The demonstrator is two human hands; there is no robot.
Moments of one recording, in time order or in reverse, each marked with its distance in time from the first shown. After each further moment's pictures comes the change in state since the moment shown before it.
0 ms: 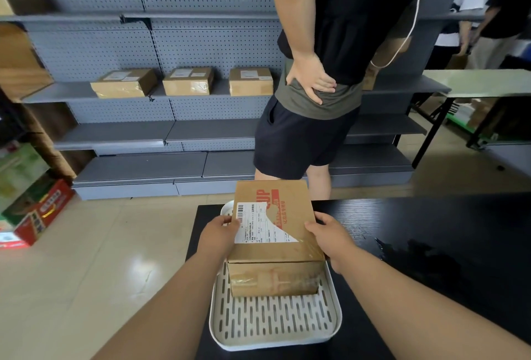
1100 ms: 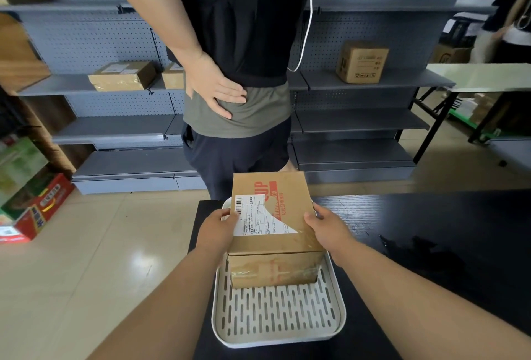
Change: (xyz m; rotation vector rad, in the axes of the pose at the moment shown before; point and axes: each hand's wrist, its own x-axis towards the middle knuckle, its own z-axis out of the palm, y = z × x) left_hand 0.004 0.003 -0.004 0.003 0.036 0.023; right_hand 0.004 -0.008 0.007 -0.218 -0.005 -0.140
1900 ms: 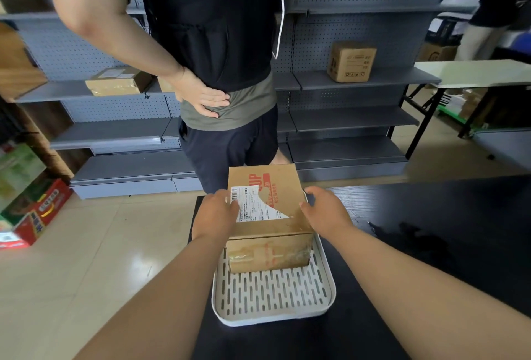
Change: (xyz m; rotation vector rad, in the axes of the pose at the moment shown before) left_hand -0.026 0.021 -0.007 0.546 0.114 0.329; right_hand -0.022 -0.006 -0.014 -0.415 0.165 -0.222
